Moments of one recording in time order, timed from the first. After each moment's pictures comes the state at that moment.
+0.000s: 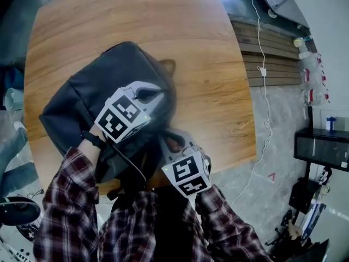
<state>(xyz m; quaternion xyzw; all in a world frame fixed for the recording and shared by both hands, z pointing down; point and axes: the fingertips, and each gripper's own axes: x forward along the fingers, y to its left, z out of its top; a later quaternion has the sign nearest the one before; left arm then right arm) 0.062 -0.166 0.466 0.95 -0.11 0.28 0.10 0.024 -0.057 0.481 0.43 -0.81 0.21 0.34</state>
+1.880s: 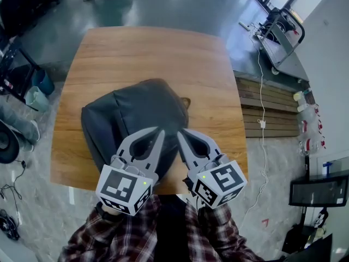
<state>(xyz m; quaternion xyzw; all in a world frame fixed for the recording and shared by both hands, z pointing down) -0.061 -0.058 0.226 0.90 -0.42 0.01 0.13 -0.017 -0.057 0.241 0.44 -0.88 0.14 0.09</state>
